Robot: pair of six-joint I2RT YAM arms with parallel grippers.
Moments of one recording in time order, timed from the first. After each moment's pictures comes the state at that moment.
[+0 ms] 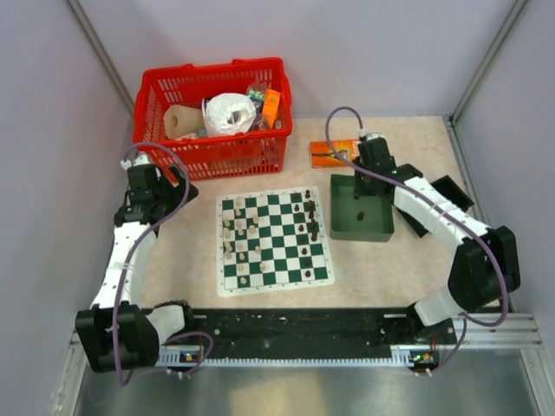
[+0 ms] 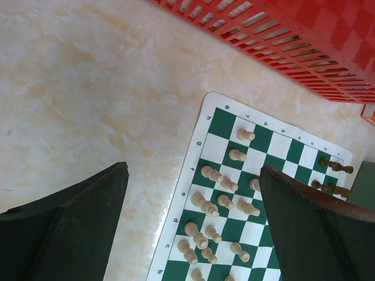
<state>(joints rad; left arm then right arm) 0.12 1.12 0.91 -0.47 0.05 -0.52 0.38 1.52 1.19 -0.52 0.21 0.31</state>
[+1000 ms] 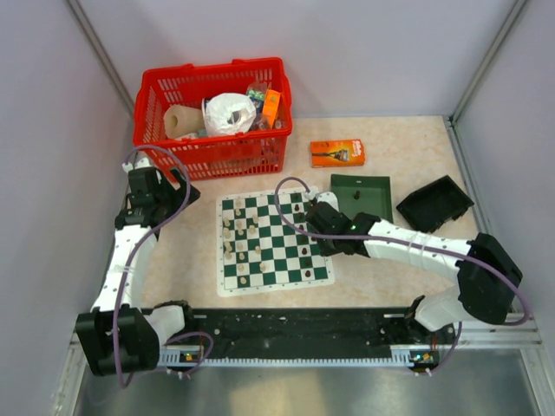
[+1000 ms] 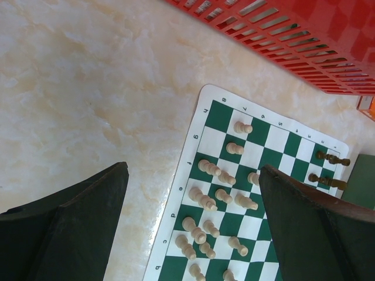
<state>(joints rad) 0.12 1.10 0.88 -0.46 0.08 -0.53 0.94 1.41 0.95 -0.59 0.30 0.55</state>
